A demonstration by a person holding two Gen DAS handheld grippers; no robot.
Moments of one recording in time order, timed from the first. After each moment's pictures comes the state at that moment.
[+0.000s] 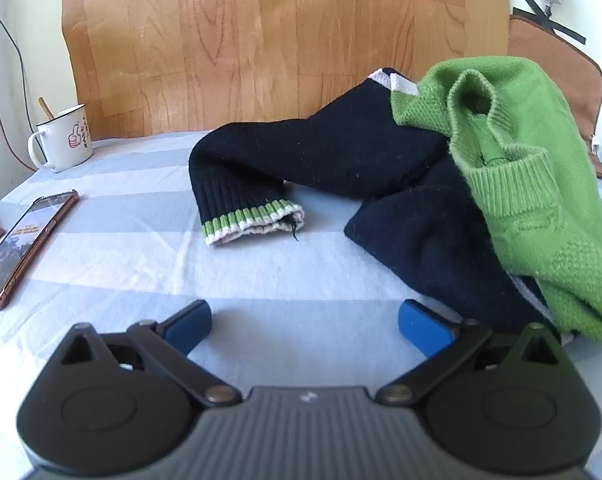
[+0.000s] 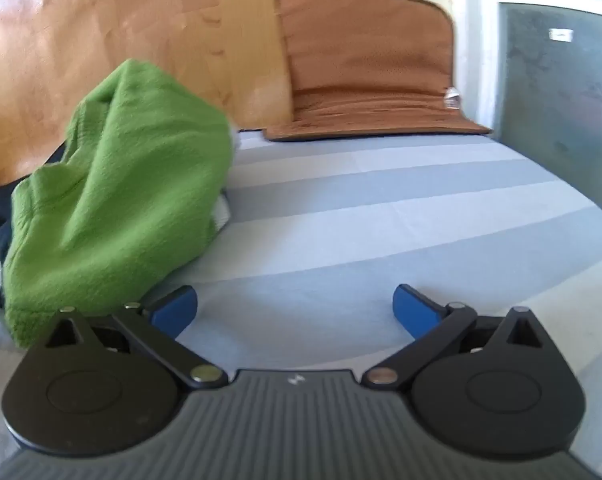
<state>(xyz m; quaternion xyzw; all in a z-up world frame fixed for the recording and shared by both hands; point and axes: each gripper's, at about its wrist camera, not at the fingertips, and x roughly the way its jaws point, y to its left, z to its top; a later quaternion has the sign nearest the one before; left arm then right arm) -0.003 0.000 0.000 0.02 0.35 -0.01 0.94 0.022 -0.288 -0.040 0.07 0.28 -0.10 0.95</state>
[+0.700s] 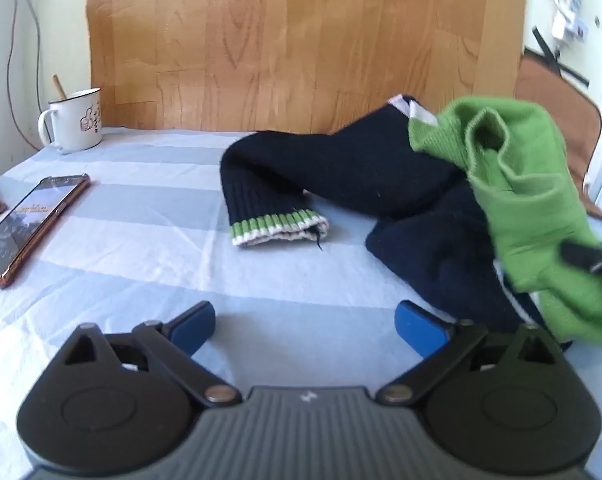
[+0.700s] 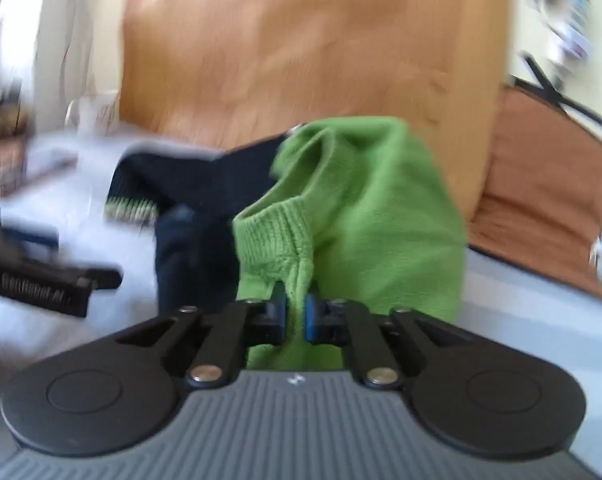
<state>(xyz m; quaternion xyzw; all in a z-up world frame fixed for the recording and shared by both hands) -0.012 0.032 0.007 -0.05 0.32 -0.02 0.94 0.044 -0.228 0.009 -0.07 0.21 0.12 0.97</state>
